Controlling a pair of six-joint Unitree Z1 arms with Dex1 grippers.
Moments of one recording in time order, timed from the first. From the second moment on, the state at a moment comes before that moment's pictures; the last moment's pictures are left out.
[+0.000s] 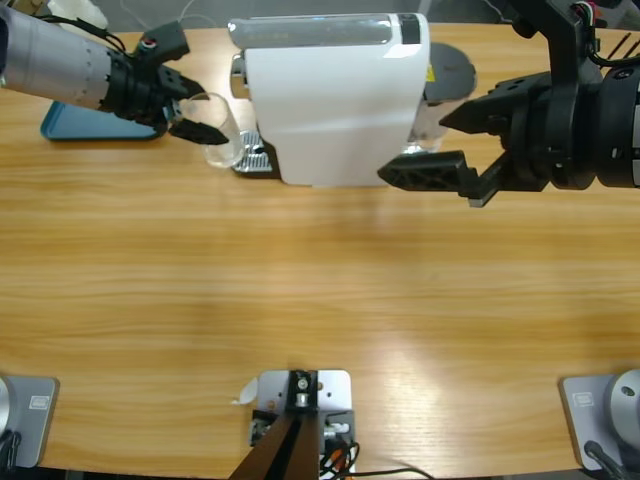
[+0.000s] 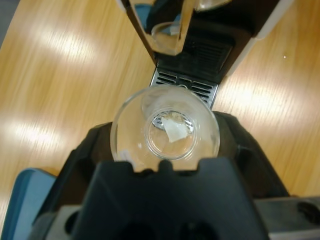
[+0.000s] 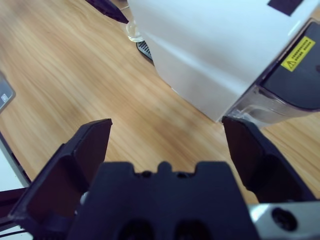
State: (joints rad) arm 0 -0.46 1.80 -1.07 0.17 -0.34 0.69; arm 1 0.88 1.34 -0.94 0.34 0.00 0.19
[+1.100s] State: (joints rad) arm 0 -0.52 1.87 -1.15 0.17 -0.34 0.70; arm 1 0.86 1.34 -0.92 0.35 0.00 0.19
